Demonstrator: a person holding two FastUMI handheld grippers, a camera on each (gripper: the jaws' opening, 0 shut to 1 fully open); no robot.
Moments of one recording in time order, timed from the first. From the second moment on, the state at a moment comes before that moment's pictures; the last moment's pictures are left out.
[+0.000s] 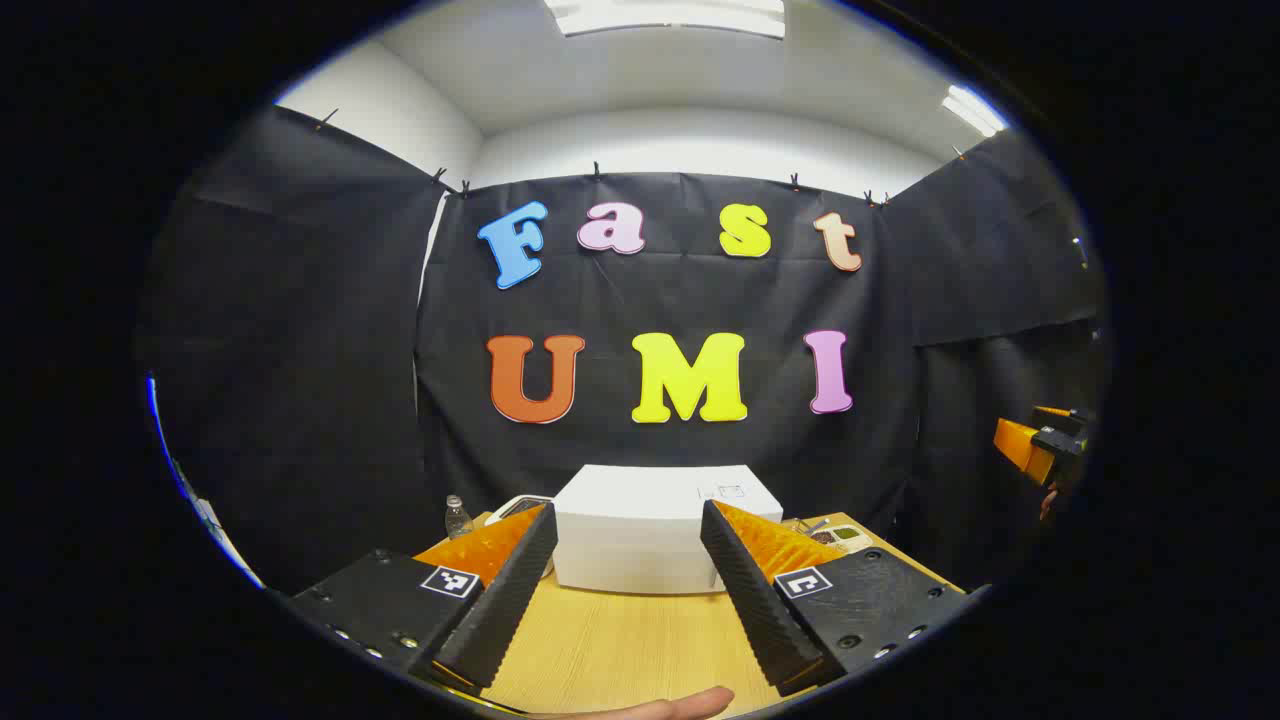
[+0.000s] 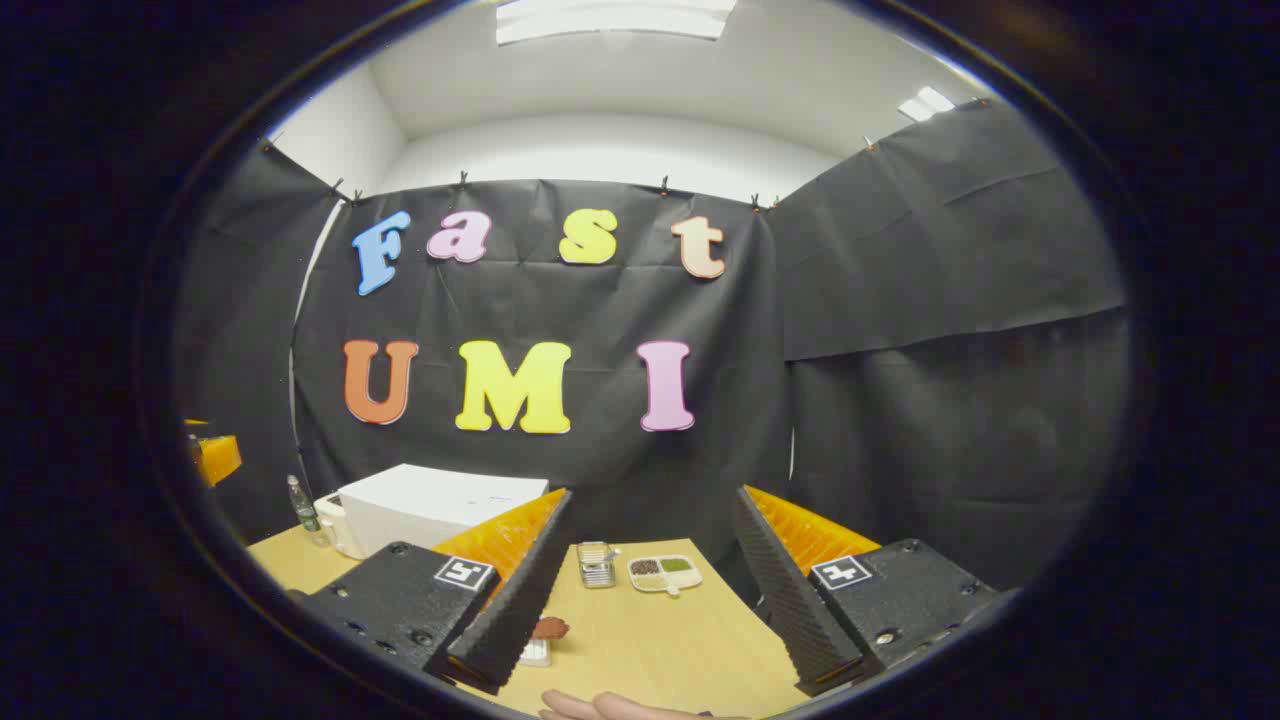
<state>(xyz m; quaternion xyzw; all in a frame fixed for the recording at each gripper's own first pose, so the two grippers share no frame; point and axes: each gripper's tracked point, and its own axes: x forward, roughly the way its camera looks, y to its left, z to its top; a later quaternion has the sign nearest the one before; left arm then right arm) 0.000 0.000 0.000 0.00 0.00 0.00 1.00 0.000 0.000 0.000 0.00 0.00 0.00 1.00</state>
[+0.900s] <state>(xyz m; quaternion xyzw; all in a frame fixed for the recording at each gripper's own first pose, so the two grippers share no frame) 0.007 -0.042 -0.018 0.01 0.01 -0.03 1.00 0.000 -0.027 -0.010 0.00 0.00 -0.01 1.00</state>
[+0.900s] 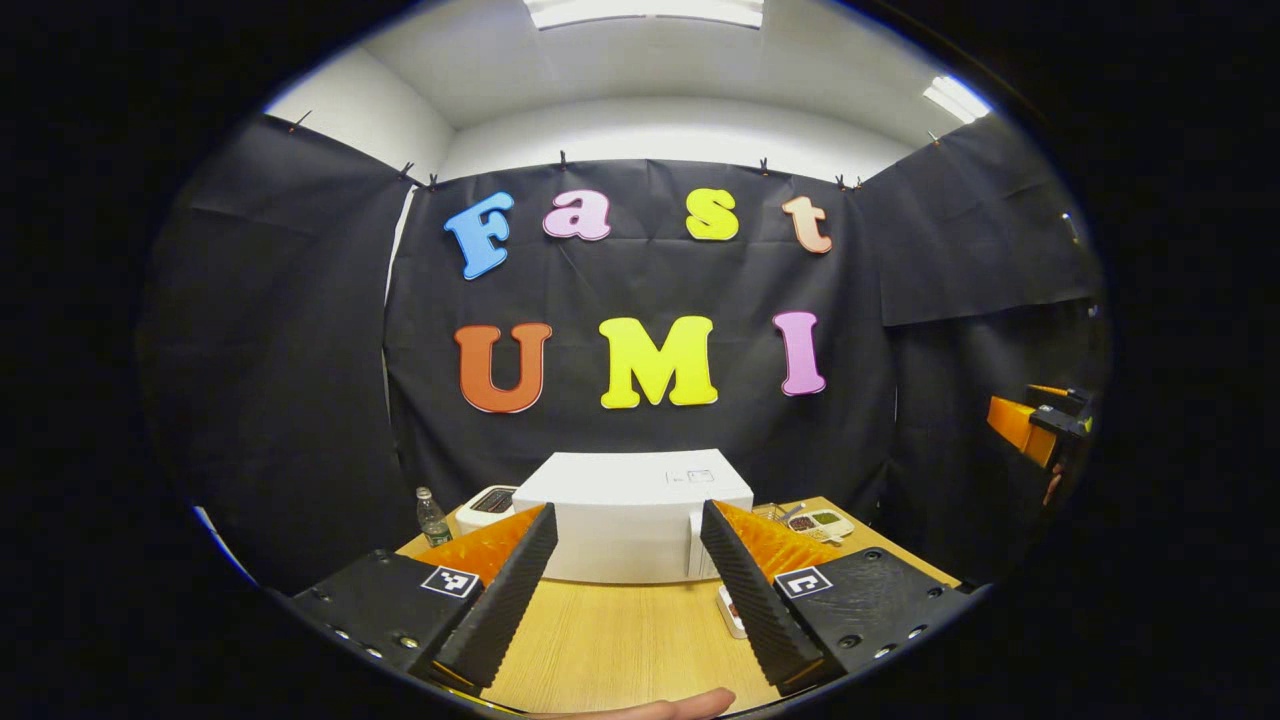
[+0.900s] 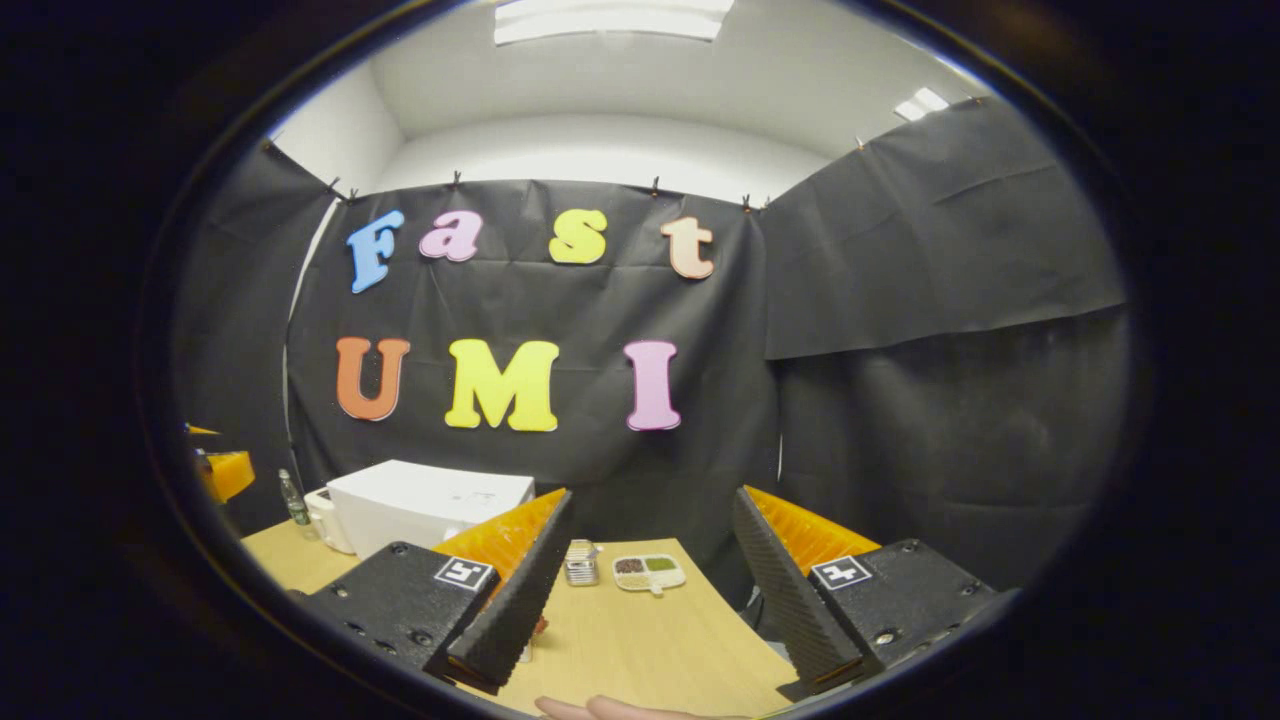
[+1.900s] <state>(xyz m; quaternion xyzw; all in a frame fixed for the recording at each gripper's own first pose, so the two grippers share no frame) 0.196 -0.155 -0.207 -0.06 0.12 -0.12 0.98 0.029 -0.066 -0.066 0.00 0.03 0.00 1.00</state>
